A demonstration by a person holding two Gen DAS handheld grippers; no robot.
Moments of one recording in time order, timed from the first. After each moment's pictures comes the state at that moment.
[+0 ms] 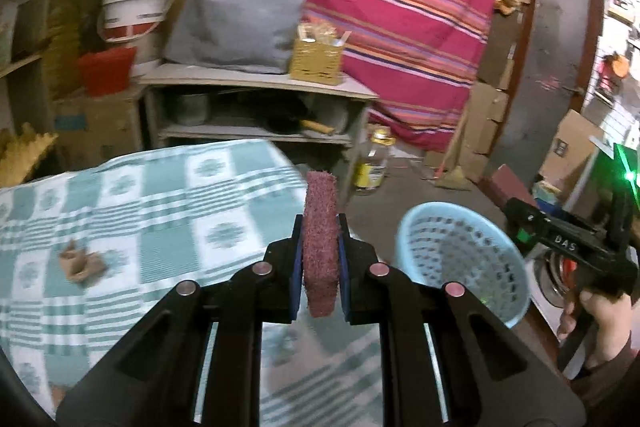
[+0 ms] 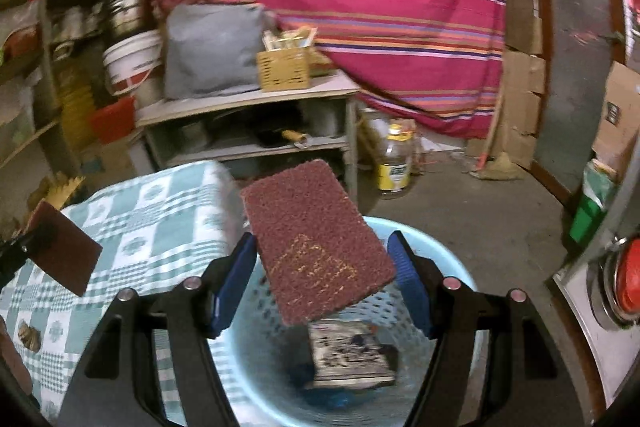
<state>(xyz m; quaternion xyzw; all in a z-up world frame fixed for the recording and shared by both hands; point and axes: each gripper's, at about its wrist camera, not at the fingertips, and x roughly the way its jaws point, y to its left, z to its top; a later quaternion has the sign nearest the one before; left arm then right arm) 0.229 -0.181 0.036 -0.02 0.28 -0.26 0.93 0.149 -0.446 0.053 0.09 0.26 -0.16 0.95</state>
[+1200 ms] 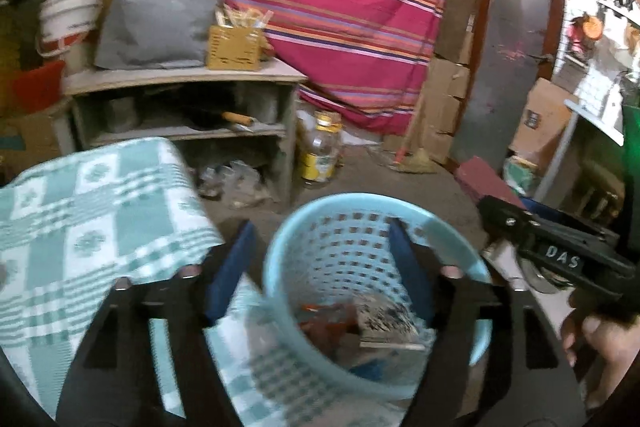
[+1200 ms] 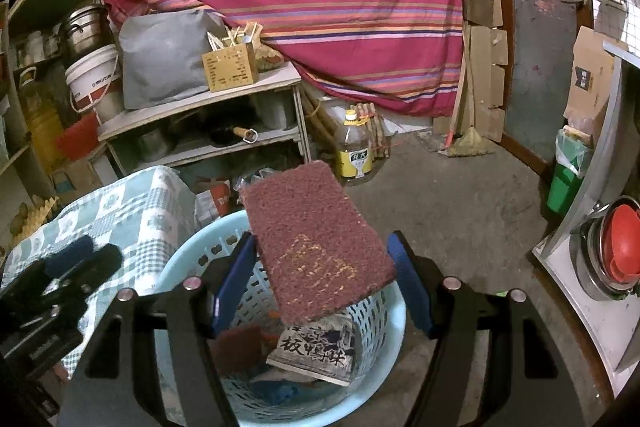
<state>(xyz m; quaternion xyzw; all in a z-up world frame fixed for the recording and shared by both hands) 0.216 -0.325 0.005 0.01 0.27 -0.30 0.91 0.129 -0.511 0.038 0.12 0.28 -0.20 0.93</state>
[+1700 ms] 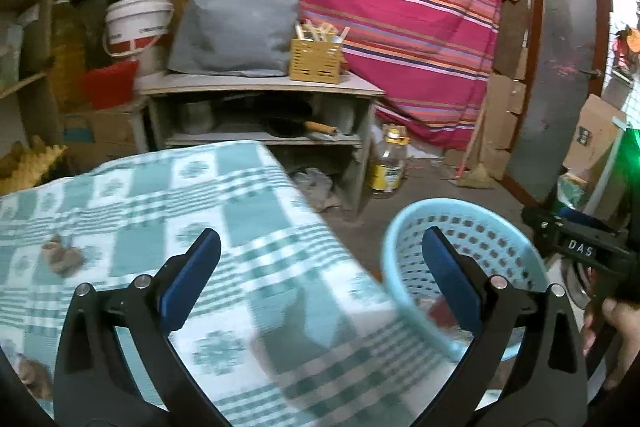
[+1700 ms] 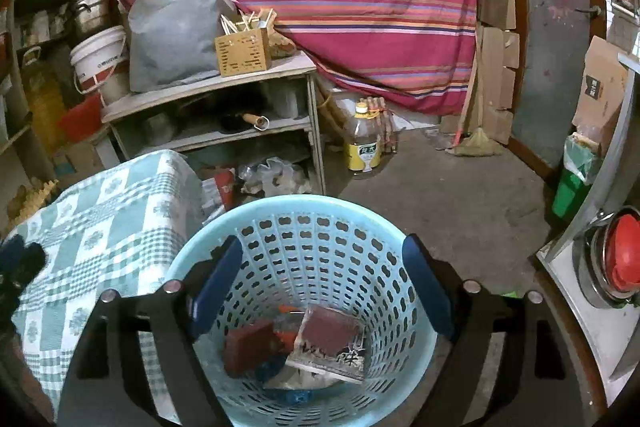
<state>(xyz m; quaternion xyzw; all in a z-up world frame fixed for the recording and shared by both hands) 0.216 -0.241 0.016 0.01 0.26 -0.20 0.95 0.152 -0.485 0.029 0.10 0.29 -0.20 0.93</state>
